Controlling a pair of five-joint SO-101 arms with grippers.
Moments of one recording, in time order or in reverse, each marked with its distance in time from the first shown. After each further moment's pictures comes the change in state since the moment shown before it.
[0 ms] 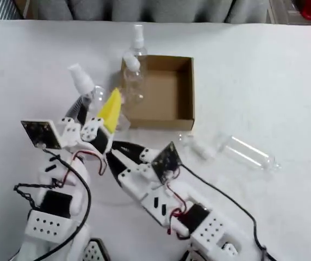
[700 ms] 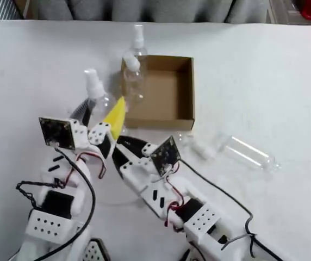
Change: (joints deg) left arm 1.7 0.0 0.0 4.9 -9.4; right arm 3.6 11.2 -0.3 -10.8 0.0
